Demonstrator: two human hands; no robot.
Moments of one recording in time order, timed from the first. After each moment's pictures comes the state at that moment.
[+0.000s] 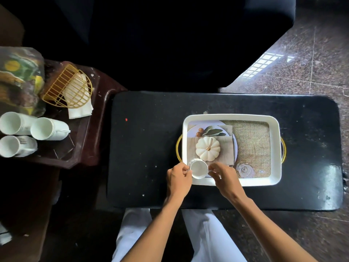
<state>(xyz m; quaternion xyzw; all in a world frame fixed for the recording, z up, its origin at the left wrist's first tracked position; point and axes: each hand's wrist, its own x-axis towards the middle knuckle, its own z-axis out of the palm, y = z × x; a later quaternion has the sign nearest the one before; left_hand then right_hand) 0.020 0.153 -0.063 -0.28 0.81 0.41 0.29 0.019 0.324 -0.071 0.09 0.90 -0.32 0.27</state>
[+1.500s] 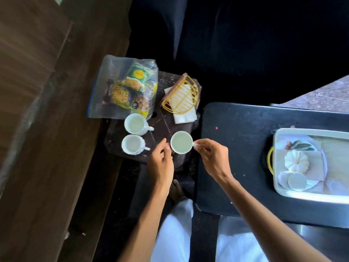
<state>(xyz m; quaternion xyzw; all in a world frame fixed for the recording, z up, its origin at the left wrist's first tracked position) -0.021 -0.204 0.017 -0.40 0.71 0.58 0.06 -0.047 -0.053 -0.027 0.08 0.86 -0.49 0.13</state>
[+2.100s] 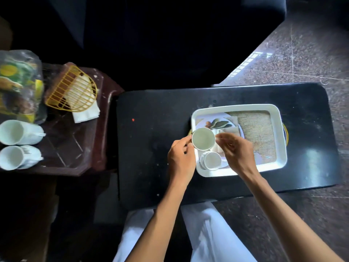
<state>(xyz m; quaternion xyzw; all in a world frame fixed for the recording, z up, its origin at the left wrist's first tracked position) -0.024 0.104 0.008 -0.26 0.73 0.59 0.22 -0.018 0.274 -0.018 0.18 0.87 -0.44 0.08</state>
